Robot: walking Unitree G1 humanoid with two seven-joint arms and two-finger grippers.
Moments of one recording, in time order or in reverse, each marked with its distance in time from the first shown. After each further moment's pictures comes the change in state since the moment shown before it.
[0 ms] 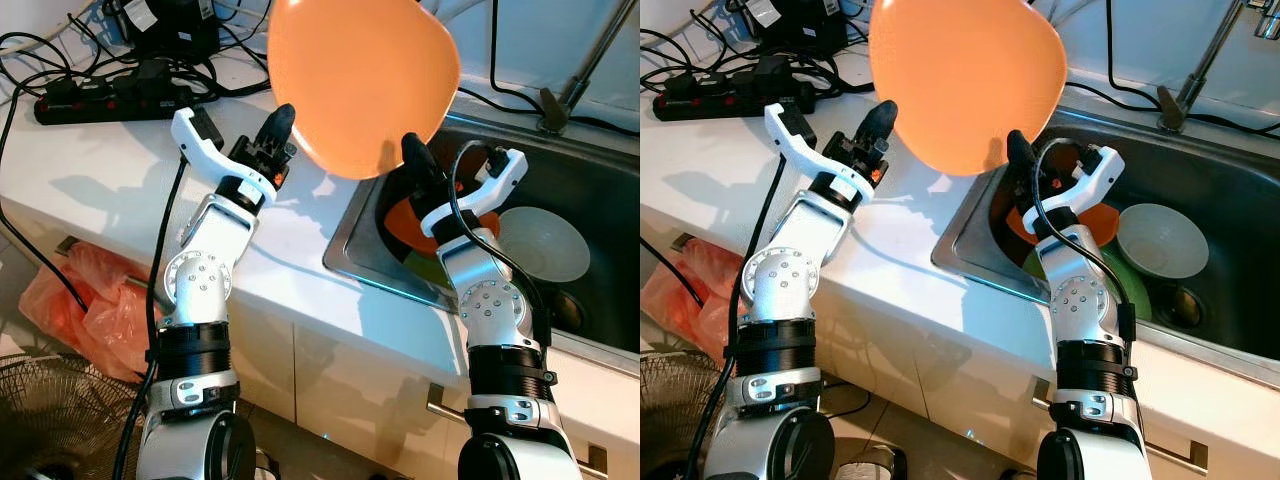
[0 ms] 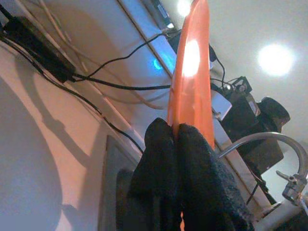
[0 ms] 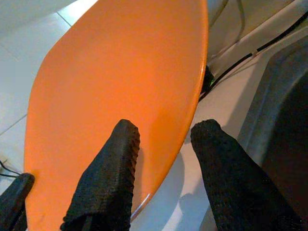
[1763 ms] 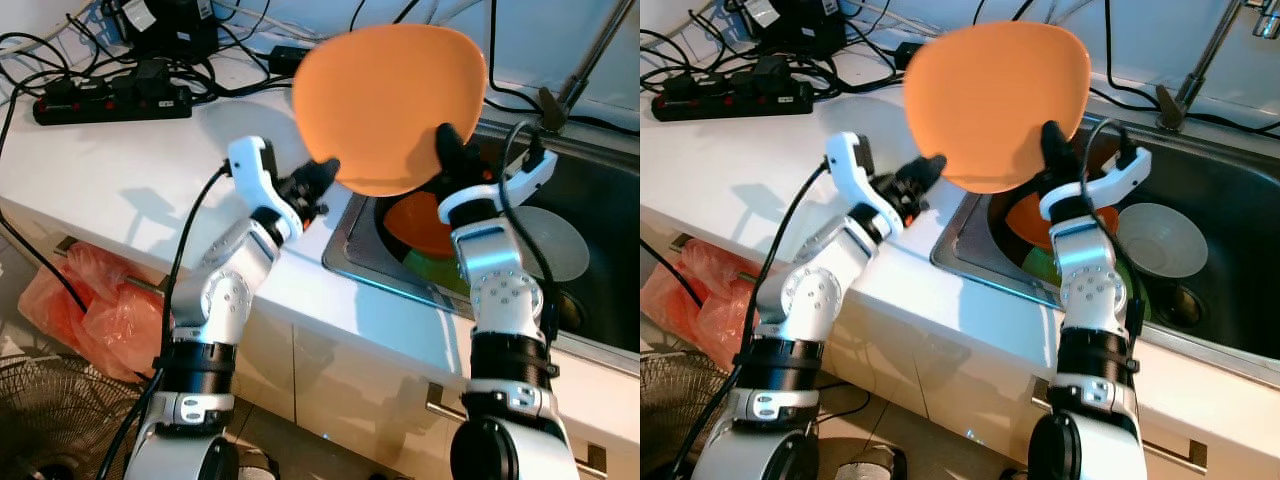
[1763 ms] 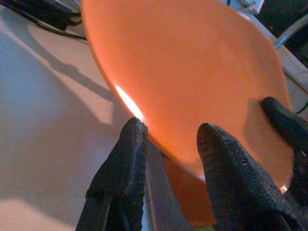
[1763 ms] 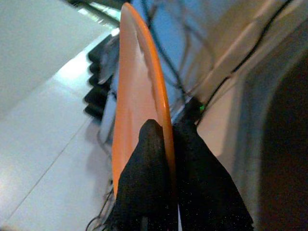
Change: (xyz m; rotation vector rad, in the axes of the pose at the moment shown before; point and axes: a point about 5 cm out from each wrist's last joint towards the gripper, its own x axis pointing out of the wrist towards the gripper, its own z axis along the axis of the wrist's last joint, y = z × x) left arm -0.008 0.008 -0.046 0.363 0.282 0.021; right arm 0.006 -0.010 0.023 0.251 -0.166 -0.120
